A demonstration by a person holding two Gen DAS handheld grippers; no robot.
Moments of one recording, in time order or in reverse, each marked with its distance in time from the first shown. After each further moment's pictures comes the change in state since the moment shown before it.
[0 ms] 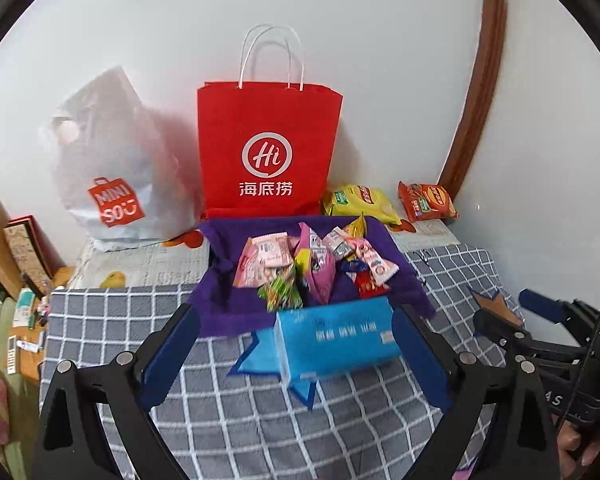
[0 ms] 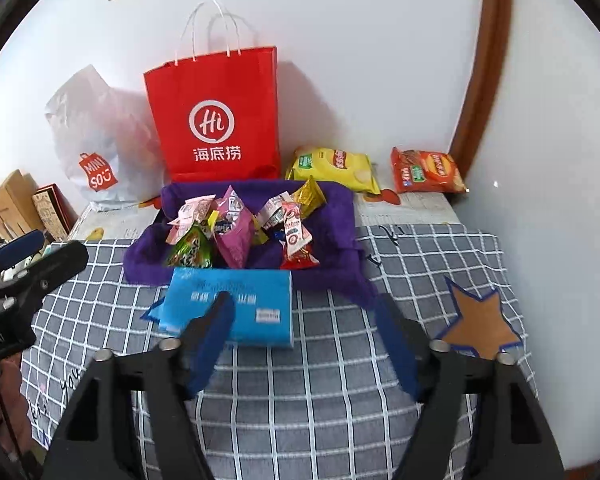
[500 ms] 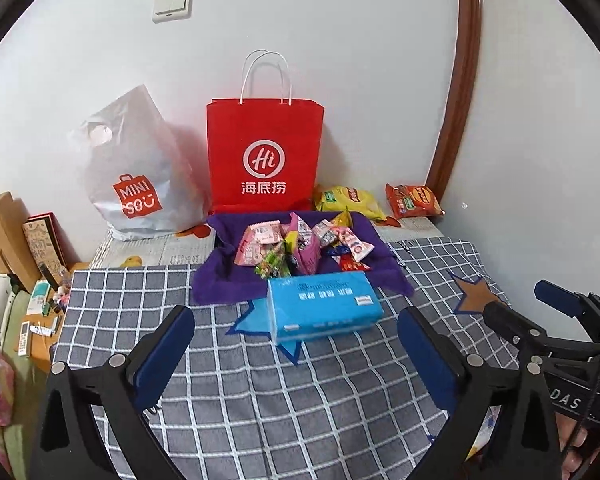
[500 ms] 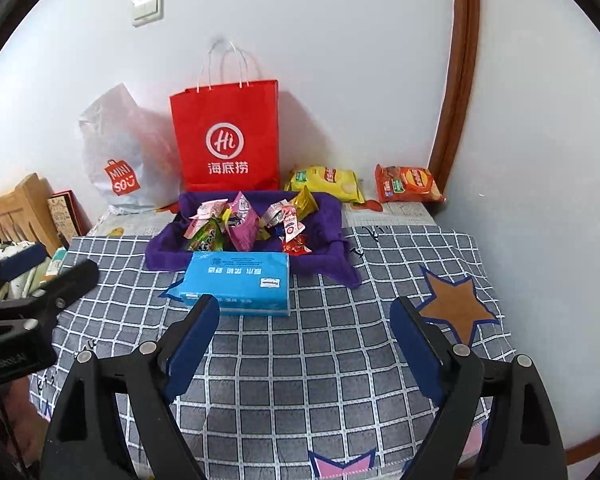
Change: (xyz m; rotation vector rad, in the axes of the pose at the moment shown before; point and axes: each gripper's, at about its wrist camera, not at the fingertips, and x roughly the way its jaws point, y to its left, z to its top) left arm -0.069 -0.023 -0.046 0.000 -0.053 0.015; right arm -0.082 -0.008 -0.054 0.004 -0.105 0.002
